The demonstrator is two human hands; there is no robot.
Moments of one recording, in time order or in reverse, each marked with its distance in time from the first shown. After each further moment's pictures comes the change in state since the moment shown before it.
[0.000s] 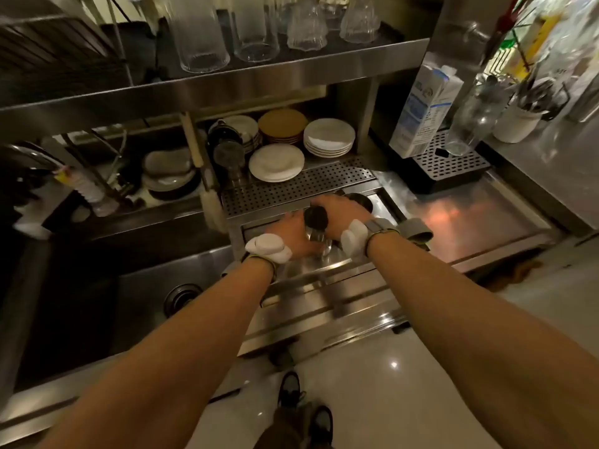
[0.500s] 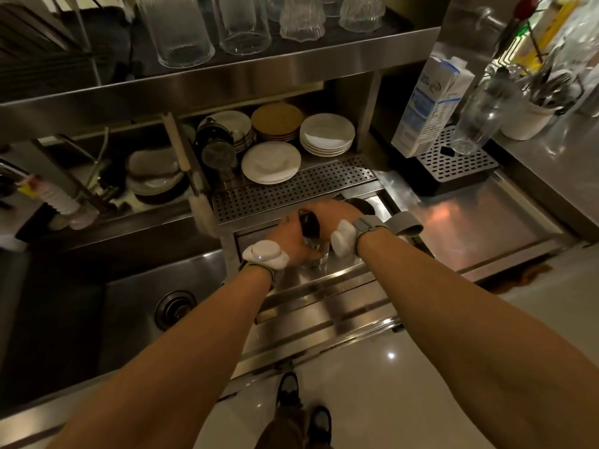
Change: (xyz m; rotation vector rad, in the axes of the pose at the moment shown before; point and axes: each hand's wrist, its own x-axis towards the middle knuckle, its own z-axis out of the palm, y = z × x) left_hand 0.025 -0.008 0.004 -0.138 0.013 -0.076; right_hand 0.035 -0.003 0.000 -0.206 -0.147 -0.048
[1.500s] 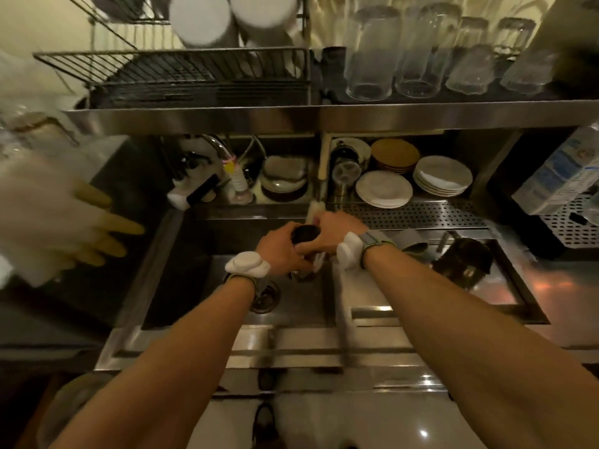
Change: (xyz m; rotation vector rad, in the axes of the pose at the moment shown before) left_hand -0.142 -0.138 -0.125 -0.089 0.232 -0.184; right_hand 0.013 -0.210 -0.016 0.146 -0.054 -0.202
